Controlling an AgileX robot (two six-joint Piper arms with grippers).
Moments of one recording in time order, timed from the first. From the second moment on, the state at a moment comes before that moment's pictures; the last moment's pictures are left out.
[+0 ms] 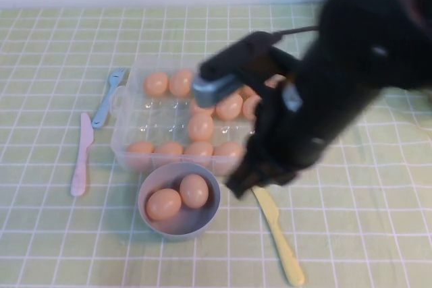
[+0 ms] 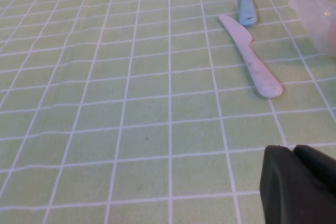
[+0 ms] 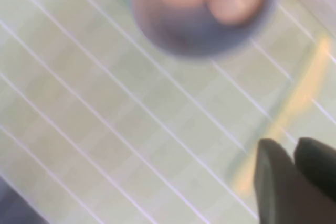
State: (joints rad) right arm 0.86 1.60 -1.56 0.03 1.24 0.12; left arm -0.04 -0.01 0.03 0.07 0.37 0.03
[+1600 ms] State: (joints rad) right arm 0.15 0.10 0.00 -0.12 0.10 0.13; left arm -0.03 -0.01 0.03 0.07 0.37 0.03
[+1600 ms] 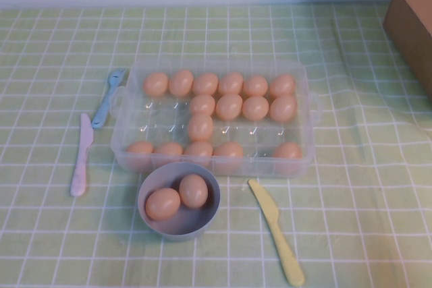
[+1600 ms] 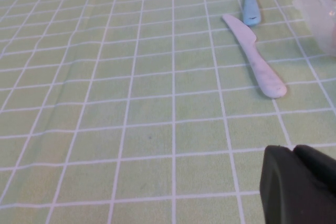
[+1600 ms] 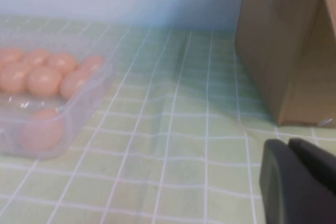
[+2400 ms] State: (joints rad) right arm 0.14 -0.01 0.02 0.08 0.15 -0.08; left arm -0.03 -0.01 0.03 0.07 0.37 0.03
